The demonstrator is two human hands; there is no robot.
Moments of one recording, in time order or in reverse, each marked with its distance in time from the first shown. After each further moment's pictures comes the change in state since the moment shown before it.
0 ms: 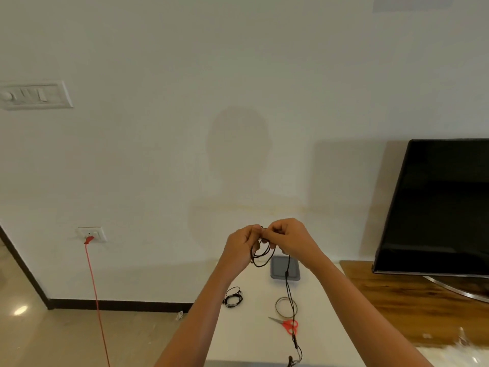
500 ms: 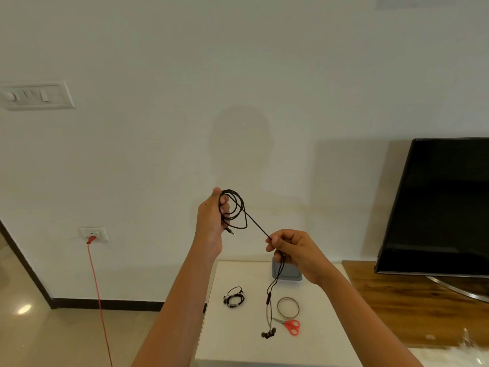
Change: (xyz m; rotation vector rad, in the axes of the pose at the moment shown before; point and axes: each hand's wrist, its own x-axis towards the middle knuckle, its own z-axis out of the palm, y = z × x) left_hand 0.018 0.041 -0.052 -0.698 0.292 -0.230; right_hand -0.018 0.030 0.003 0.604 -0.143 0.072
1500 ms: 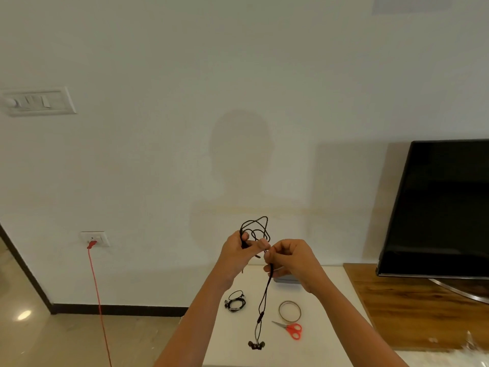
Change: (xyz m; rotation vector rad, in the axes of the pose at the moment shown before) left_hand -0.007 -0.071 -0.010 0.461 -0.298 -0.014; right_hand -0.004 0.003 0.016 -0.116 0.117 0.067
